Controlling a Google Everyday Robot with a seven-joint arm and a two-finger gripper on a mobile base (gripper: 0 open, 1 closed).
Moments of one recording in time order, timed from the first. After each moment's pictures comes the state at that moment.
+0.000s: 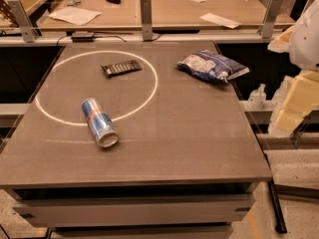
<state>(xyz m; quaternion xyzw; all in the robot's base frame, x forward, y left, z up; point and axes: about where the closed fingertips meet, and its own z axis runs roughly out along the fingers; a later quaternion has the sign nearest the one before) 0.438 -0.213 0.989 -0.60 0.78 -0.05 0.18</state>
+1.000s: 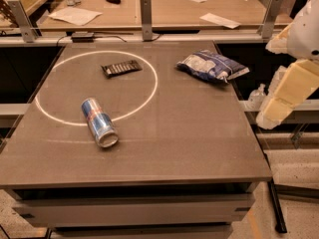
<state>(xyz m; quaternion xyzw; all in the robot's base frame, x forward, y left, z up) 0.442 -0.203 0.994 -0.55 0.81 0.01 0.20</state>
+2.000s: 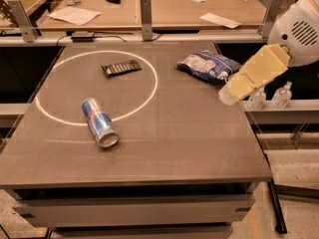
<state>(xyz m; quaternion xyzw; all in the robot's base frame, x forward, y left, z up) 0.461 -0.172 0.986 -0.37 0.90 0.14 0.20</state>
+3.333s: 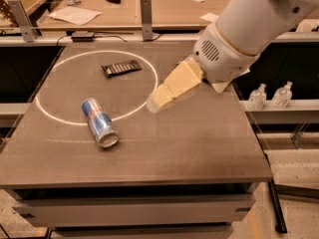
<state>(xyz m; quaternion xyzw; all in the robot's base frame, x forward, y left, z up) 0.463 -0.070 0.948 -0.29 0.93 0.17 0.14</state>
